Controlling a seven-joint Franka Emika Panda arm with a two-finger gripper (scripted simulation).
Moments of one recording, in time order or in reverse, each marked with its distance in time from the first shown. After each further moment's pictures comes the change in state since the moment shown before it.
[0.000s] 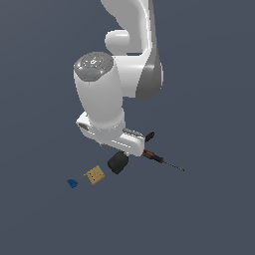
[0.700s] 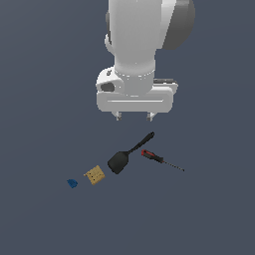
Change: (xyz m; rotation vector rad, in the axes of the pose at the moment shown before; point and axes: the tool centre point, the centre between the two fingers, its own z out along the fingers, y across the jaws) arm -0.078 -0.041 -0.093 -0.010 0.006 -0.360
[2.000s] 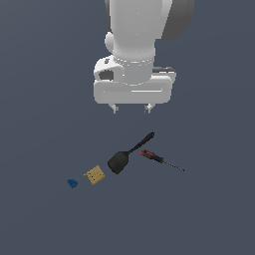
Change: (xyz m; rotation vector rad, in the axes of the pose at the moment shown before) arm -0.010 0.008 -0.020 -0.037 0.024 -0.084
